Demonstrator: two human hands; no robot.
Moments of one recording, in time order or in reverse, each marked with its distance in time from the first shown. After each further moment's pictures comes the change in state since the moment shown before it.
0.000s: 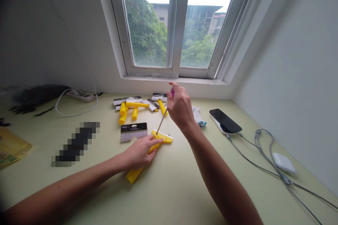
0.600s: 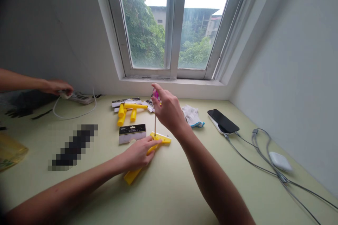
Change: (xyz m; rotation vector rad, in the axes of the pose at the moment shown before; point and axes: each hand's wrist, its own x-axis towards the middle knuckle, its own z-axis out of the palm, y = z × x) left_hand 0.001 -0.001 0.002 0.030 0.002 0.005; right_hand 0.000 -0.030 0.001 0.159 -0.144 -0.060
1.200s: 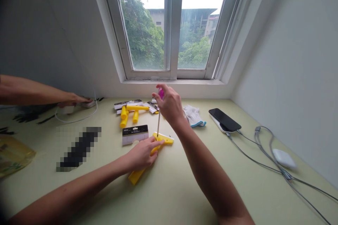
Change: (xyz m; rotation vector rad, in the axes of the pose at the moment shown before) left_hand -0.001 0.005 -0.004 0.025 -0.037 0.000; right_hand 0.011 0.014 0.012 -0.026 0.125 0.112
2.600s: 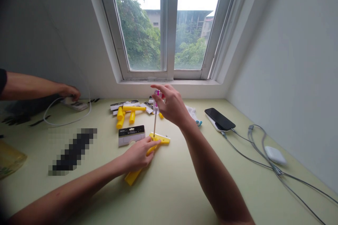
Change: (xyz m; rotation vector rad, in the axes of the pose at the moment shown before) left_hand 0.000 0.003 -0.001 0.007 0.002 -0.041; right_hand 0.001 -0.006 -0.037 0.073 -0.149 -0.124
